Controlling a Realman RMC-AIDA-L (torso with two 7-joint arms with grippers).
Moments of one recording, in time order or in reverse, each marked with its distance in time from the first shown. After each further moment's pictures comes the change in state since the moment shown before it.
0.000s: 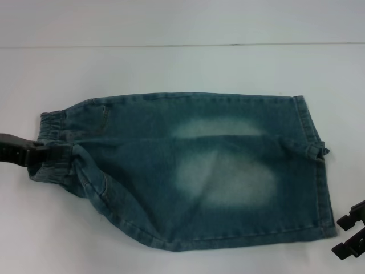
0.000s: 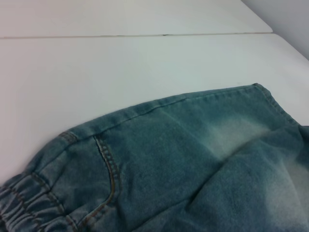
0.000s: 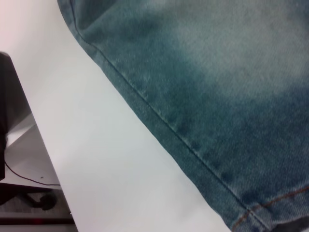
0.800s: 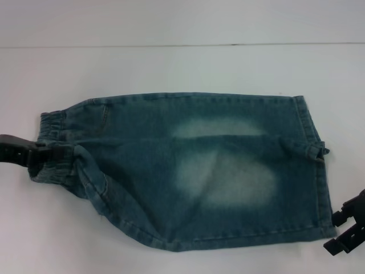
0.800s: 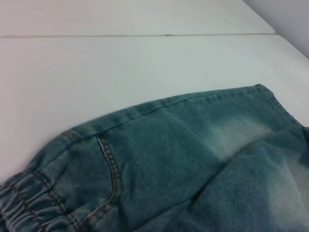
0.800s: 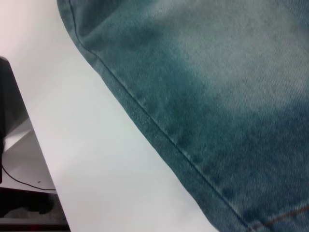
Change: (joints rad) left arm 0.000 -0.001 0.002 -0.018 -0.001 -0.018 0.002; right arm 0.016 0.012 -0.002 0.010 0.006 0.021 0.001
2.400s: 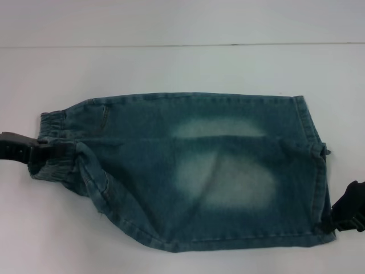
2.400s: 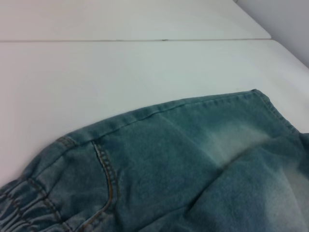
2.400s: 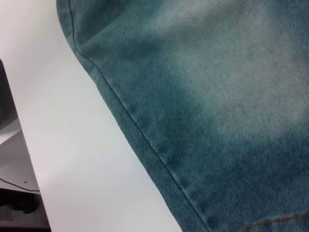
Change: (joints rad) left arm -0.003 0.004 0.001 -0.012 -0.018 -0.003 0.002; right arm 0.019 0.024 -0.008 0.001 -0.002 0.047 -0.036
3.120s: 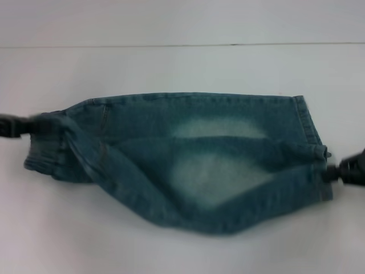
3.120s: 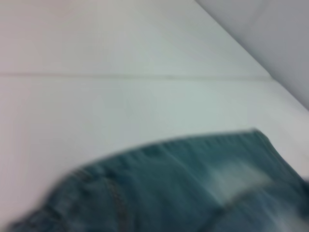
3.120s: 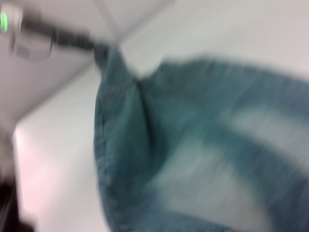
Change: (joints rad) left arm -0.019 0.040 -0.086 -0.003 -0.043 0.022 -0.060; right arm -0.117 -0.080 0.333 0.063 0.262 -0.090 -0.190
